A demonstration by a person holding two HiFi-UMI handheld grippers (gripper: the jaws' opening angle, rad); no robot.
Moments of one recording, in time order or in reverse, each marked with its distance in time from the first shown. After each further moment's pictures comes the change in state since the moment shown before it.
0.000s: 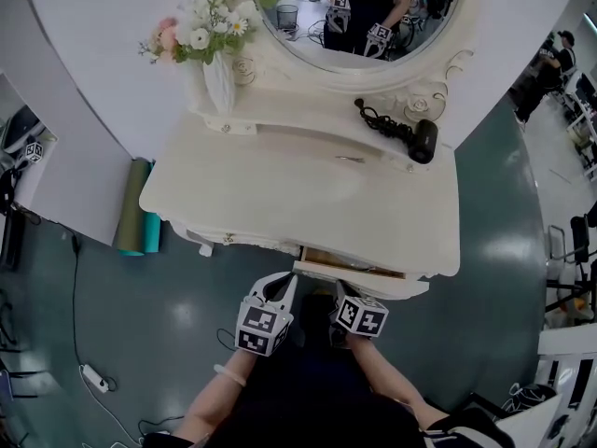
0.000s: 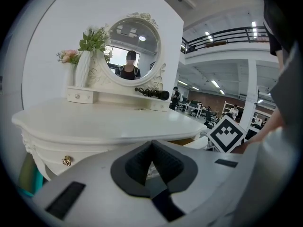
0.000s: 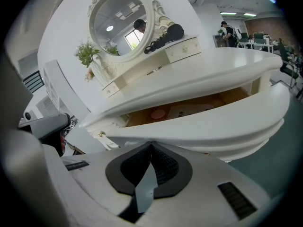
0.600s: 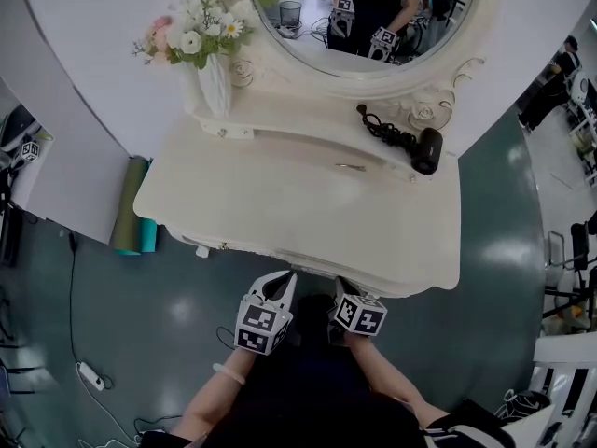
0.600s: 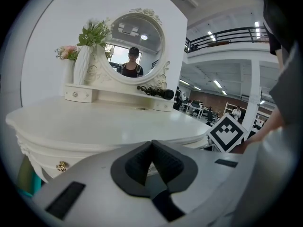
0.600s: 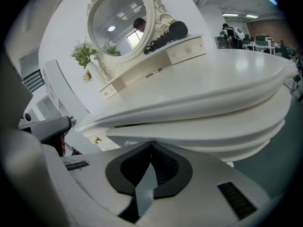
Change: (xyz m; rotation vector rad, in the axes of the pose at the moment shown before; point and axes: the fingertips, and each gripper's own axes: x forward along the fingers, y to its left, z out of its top) left arm 0.031 0.015 0.011 -0.017 0.009 0.010; right arm 0.026 -0.005 0.031 -0.016 -0.012 0.008
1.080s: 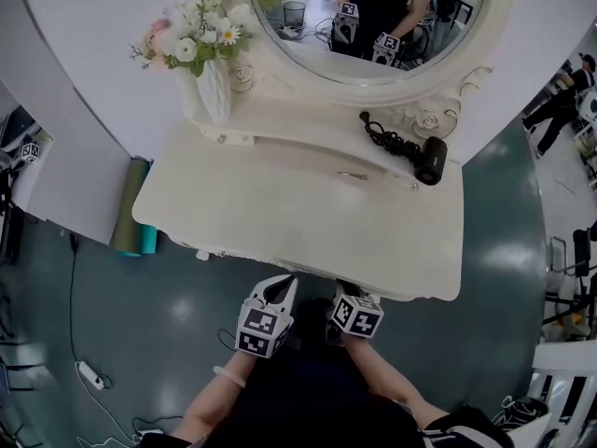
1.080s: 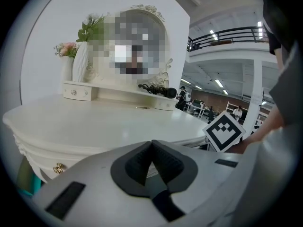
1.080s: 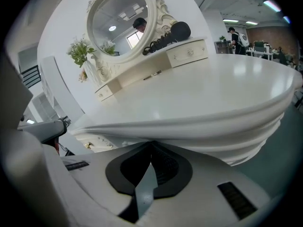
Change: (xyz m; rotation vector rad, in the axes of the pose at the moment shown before) left arm 0.017 0.006 0.004 -0.013 0.018 0.010; right arm 0.019 -0.007 0.021 -0.028 -0.025 -0.050
